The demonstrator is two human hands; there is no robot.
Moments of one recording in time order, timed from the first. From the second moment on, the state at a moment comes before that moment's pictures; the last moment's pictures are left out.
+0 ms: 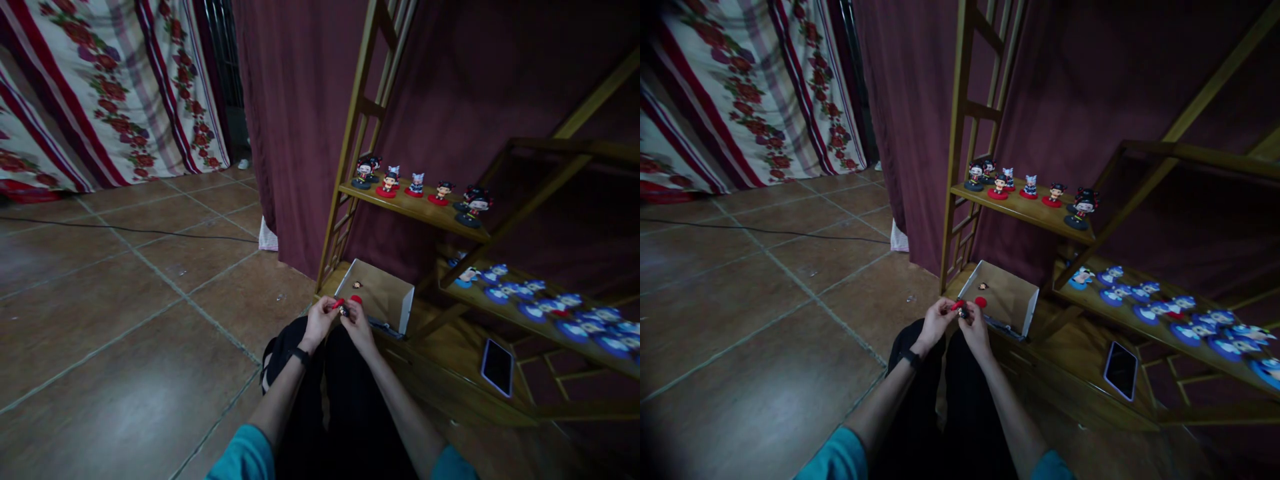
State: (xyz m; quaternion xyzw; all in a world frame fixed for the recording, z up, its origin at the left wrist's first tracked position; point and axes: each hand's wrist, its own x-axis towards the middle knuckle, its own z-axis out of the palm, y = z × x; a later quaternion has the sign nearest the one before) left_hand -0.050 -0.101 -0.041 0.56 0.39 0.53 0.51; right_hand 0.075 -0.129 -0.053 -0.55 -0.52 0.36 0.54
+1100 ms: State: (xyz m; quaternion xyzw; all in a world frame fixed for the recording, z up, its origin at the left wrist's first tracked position) left_hand -0.050 -0.113 -0.031 0.66 0.44 0.48 0.37; right_hand 0.074 -0.125 -0.052 -0.50 -0.45 0.47 0.57
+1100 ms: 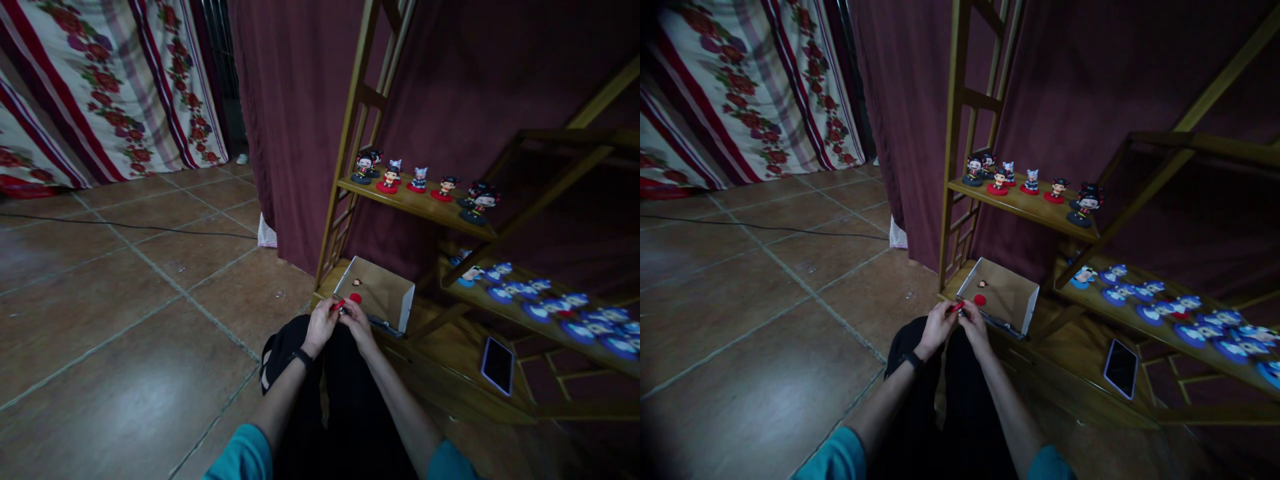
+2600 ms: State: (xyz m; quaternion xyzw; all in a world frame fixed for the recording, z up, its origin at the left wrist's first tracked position) left_hand -0.057 -0.091 -0.037 0.39 0.35 0.44 0.73; right_hand 0.067 -0.123 -0.038 -0.53 -0.41 0.47 0.57
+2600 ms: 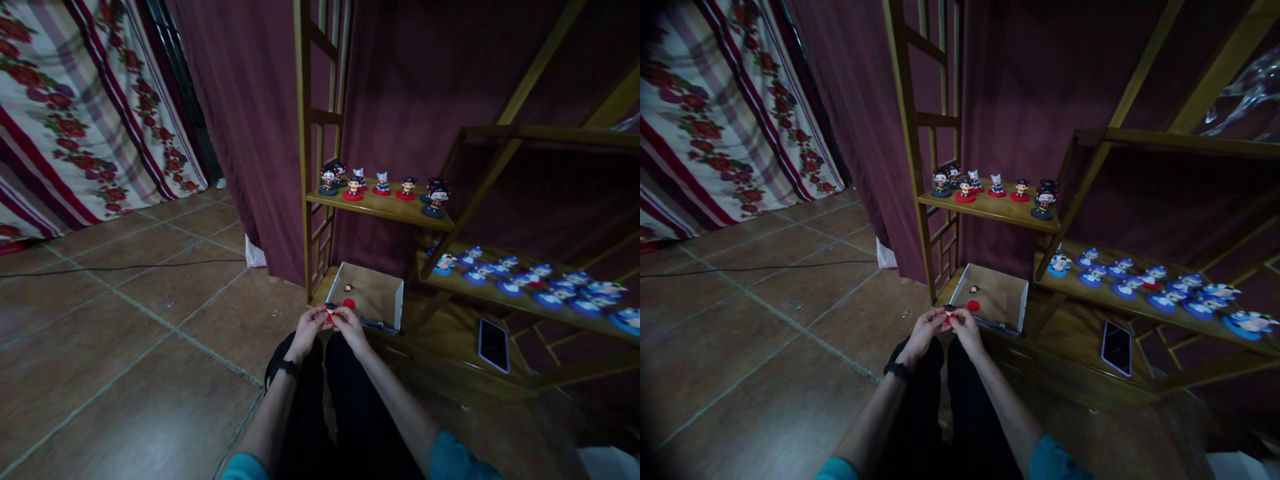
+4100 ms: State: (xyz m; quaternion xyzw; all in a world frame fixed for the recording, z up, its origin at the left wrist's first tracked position) left_hand -0.059 -0.091 -0.028 0.41 0.35 0.39 0.75; right_hand 0.079 -0.111 -0.041 -0.55 -0.40 0.49 0.55
